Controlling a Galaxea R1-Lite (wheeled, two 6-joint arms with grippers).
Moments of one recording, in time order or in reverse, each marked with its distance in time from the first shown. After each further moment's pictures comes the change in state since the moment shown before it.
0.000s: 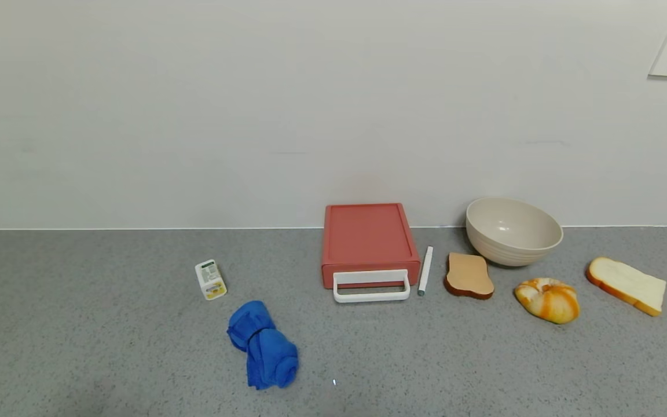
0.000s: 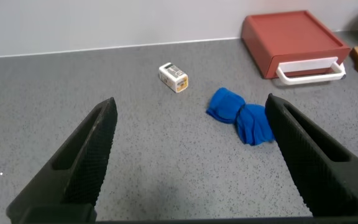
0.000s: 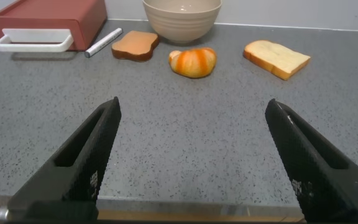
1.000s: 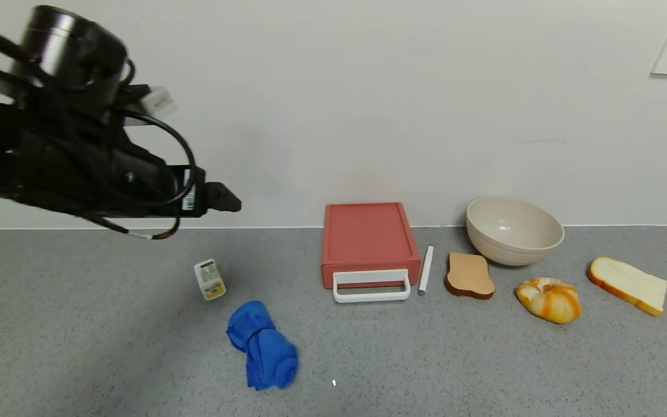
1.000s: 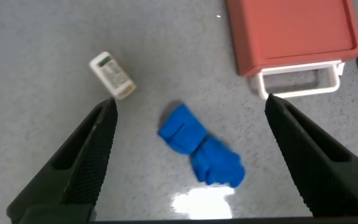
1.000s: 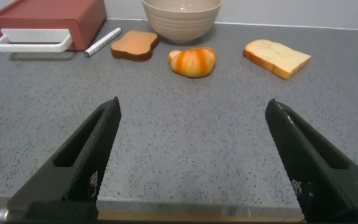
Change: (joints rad) left arm -0.326 1.177 -1.035 0.420 0.190 -0.242; right arm 0.000 0.000 0.000 0.000 0.001 0.003
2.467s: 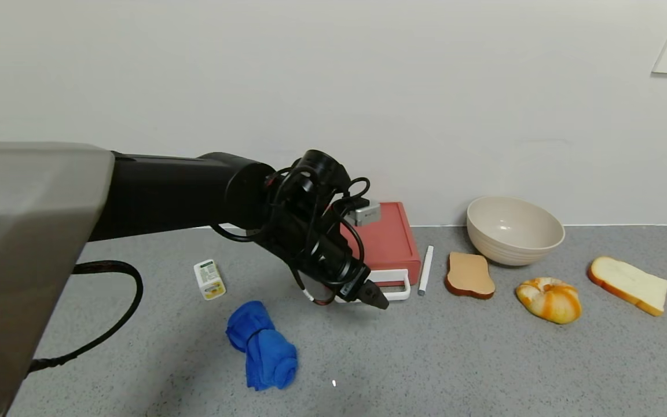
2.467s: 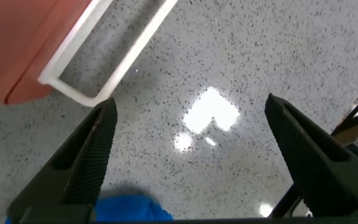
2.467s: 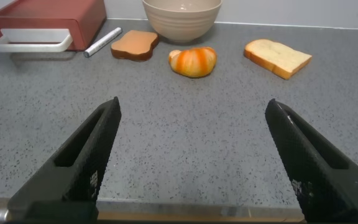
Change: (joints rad) left arm -0.251 0.510 -0.265 0.066 -0.463 0.380; right arm 0.000 0.000 0.000 0.000 -0.002 0.000
